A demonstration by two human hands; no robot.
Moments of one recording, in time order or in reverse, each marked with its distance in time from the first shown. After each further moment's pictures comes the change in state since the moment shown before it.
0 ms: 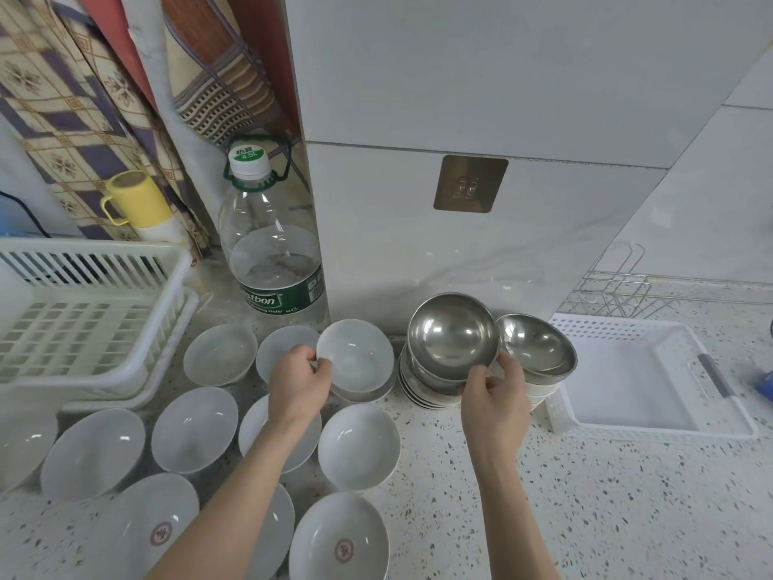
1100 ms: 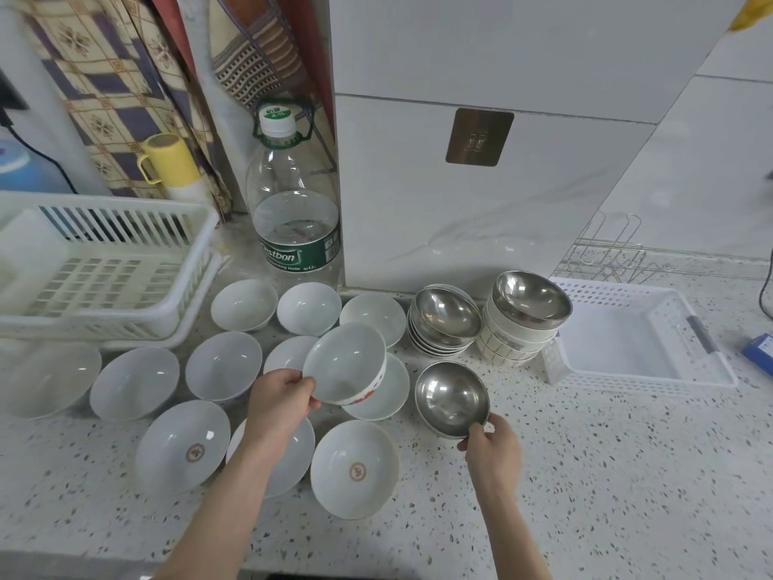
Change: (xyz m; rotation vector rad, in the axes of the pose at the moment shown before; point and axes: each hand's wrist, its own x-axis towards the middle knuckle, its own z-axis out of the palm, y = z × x) left_hand -0.097 -0.048 -0.046 -0.423 -0.136 -0.343; right_hand -0.073 0.115 -0.023 -0.092 -0.166 0.245
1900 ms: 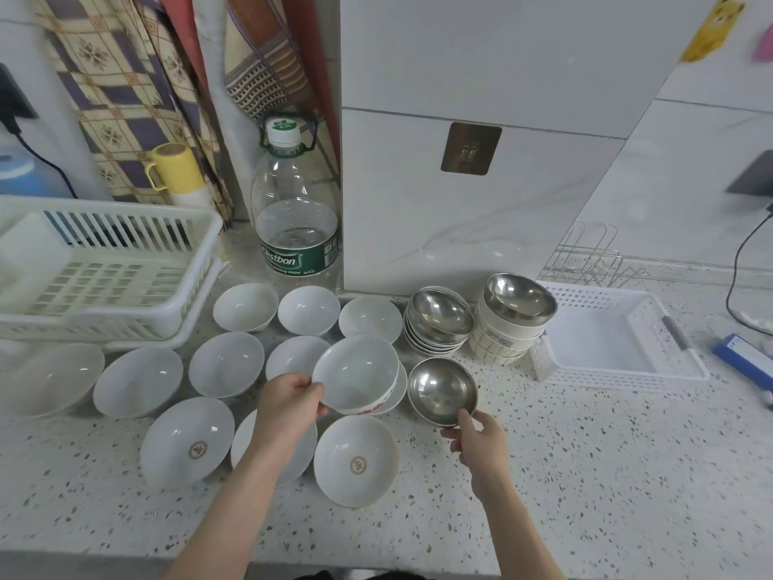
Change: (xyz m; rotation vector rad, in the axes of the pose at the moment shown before) left_hand -0.019 -0.005 -0.005 0.055 -0.052 0.065; right_hand 0.000 0.006 -0.001 0.247 -0.183 0.100
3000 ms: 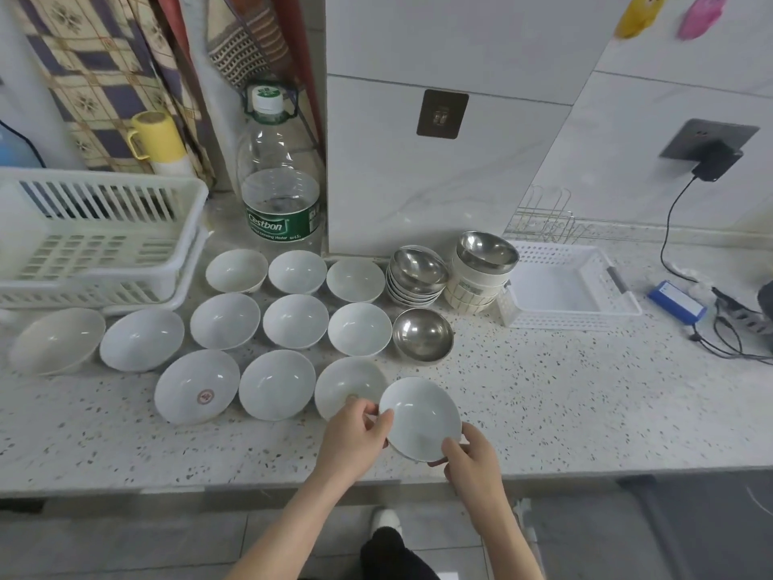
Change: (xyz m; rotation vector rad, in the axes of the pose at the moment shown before) left_hand -0.120 -0.040 0.038 0.272 -0.359 0.160; right_hand -0.132 0.048 -0.040 -0.191 -0.101 -0.104
